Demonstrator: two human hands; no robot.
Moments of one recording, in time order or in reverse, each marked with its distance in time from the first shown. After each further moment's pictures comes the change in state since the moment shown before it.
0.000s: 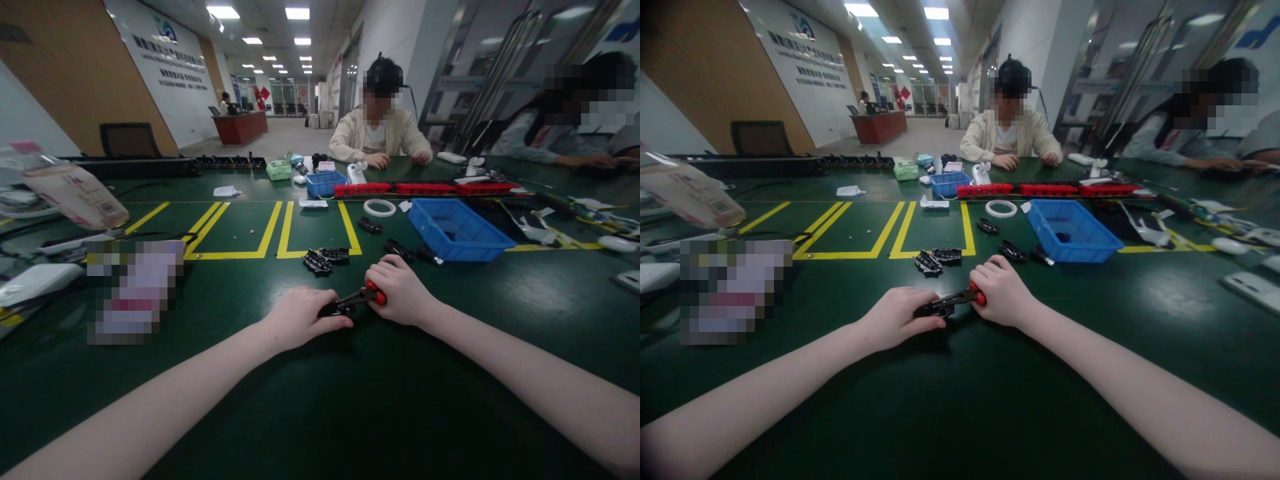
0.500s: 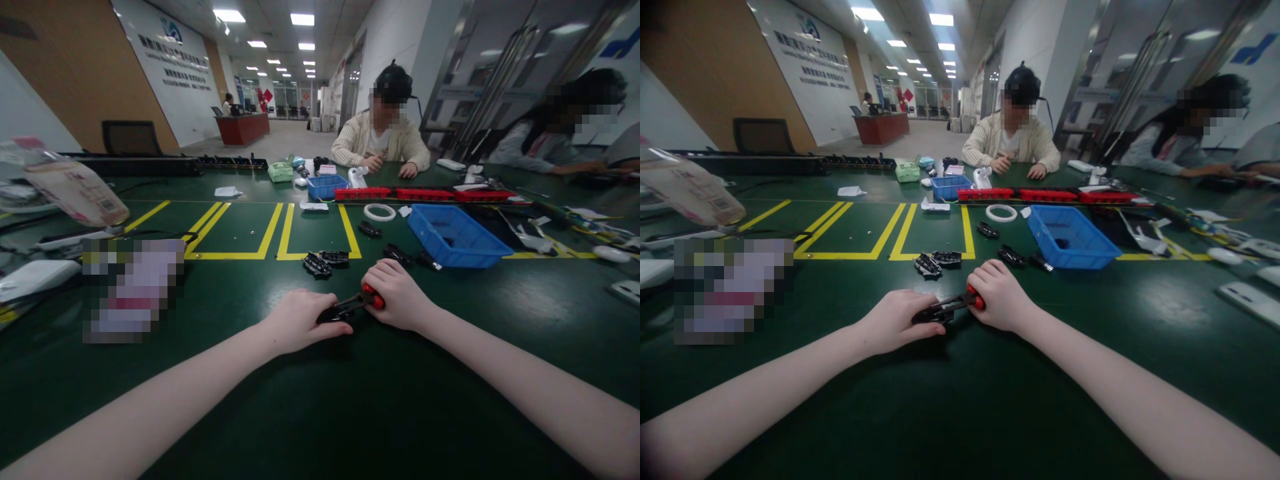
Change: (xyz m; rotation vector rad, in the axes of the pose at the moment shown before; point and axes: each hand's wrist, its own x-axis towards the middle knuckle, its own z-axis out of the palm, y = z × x) left_hand 0.000 0.002 -0.001 0.013 -0.009 0.024; right_hand 0.000 0.002 0.002 0.047 0.009 -0.019
